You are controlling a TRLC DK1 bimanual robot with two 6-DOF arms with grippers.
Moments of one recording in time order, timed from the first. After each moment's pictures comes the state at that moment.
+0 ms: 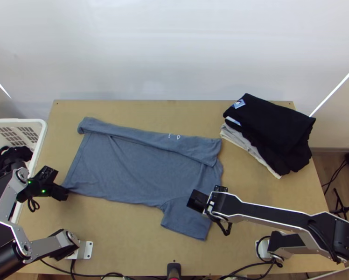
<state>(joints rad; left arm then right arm) 0.65 1.31 0.74 -0.80 0.27 1.00 1.14 1.50 0.83 -0.83 0.31 1.38</state>
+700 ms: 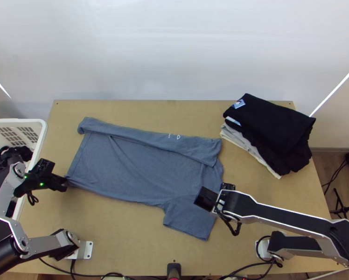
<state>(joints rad) 0.64 1.35 0.81 -0.76 0.40 0.96 1.12 1.37 0.83 -0.92 0.32 1.33</state>
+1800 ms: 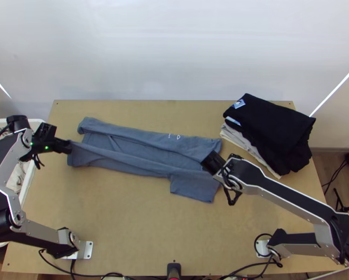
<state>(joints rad) 0.44 1.59 1.17 -0.59 0.40 0.66 0.84 1.44 1.06 -0.92 0.41 1.25</state>
